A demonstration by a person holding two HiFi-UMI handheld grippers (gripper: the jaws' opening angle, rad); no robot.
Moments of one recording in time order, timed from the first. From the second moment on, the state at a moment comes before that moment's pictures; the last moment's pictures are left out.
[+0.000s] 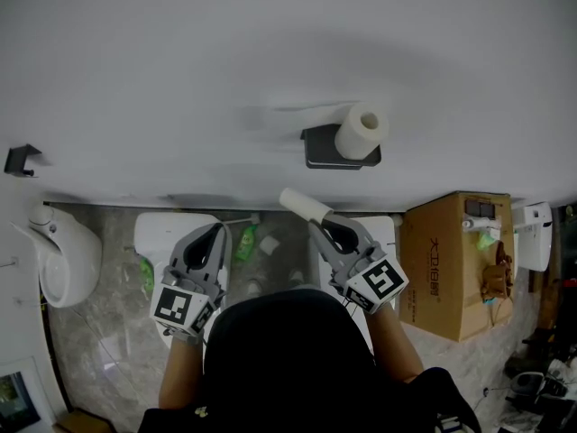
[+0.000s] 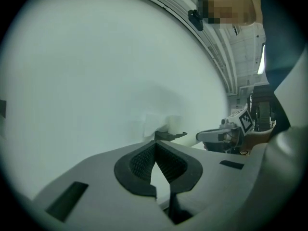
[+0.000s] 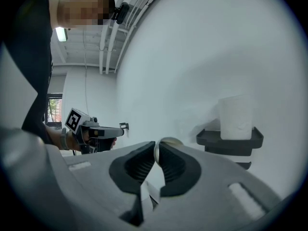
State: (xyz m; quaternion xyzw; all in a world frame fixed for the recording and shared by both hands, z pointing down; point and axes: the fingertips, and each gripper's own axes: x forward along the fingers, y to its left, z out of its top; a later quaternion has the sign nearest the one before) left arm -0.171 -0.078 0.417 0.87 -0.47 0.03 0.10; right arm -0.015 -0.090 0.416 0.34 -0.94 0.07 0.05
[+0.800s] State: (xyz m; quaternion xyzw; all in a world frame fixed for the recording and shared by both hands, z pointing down) left arm -0.157 -0.076 0.424 0.89 -0.45 0.06 0.09; right arm 0.000 -0.085 0.416 0.36 -0.93 0.07 0.05
